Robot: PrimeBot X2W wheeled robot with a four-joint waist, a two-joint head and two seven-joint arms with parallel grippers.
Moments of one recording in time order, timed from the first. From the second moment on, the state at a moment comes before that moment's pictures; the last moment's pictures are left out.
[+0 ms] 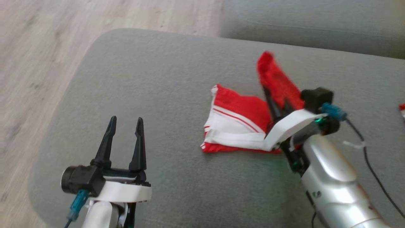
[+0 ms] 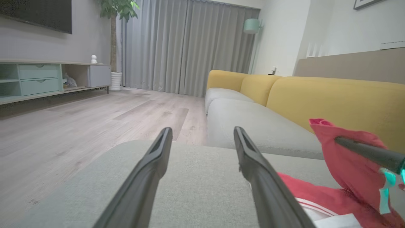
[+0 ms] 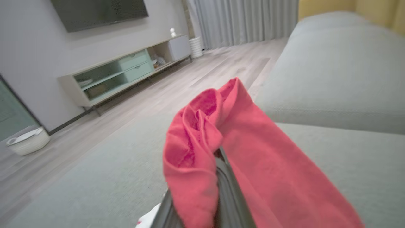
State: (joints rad) left arm -0.10 0.05 -0.17 0.16 -0.21 -0.07 -0.26; right arm -0.54 -0.06 0.35 0.72 0.40 0.13 -0.14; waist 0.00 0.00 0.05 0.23
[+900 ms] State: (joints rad) left arm -0.12 0.05 -0.22 0.21 -0.23 -0.07 -0.26; right arm -0.59 -0.06 0.67 0.88 0.58 0.13 -0.22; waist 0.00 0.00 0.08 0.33
